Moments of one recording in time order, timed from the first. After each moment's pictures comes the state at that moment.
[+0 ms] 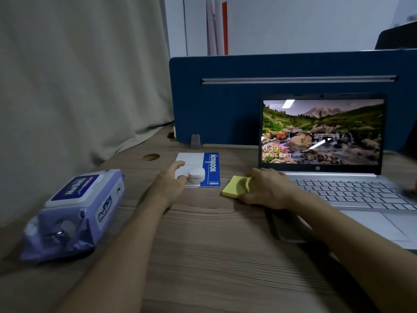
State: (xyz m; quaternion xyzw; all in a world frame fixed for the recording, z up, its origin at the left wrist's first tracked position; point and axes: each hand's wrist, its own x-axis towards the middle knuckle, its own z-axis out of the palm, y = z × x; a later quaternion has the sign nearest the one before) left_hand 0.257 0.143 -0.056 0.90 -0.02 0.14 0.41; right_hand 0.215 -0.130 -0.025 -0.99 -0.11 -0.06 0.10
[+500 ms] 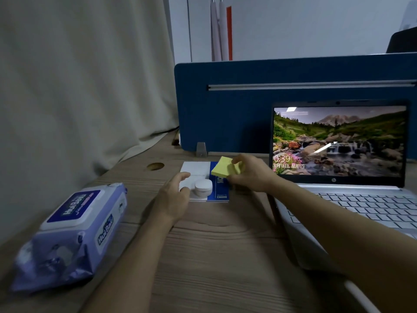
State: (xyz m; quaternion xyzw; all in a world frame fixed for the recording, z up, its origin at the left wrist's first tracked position) left_hand 0.259 0.147 -0.059 0.89 -0.01 0.13 0.44; right_hand 0.299 -0.091 -0.013 -0.94 -0.14 -0.11 0.28
